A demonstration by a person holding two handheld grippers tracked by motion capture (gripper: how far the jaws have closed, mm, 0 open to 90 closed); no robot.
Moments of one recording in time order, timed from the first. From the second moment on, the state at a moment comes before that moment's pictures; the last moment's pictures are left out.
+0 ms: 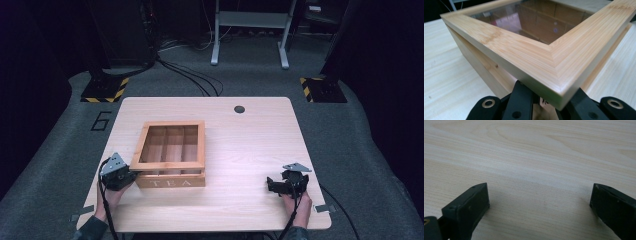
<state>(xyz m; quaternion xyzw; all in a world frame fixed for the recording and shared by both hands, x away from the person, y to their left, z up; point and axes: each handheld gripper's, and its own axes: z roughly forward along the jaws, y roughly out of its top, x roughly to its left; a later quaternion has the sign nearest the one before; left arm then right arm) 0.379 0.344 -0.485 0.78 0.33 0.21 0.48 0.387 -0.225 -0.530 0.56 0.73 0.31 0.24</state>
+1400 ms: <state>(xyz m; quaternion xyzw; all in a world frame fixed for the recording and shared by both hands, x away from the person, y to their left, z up) 0.333 0.394 -0.516 0.79 0.40 0.16 0.44 0.387 -0.225 -0.530 0.56 0.73 0.31 0.24</state>
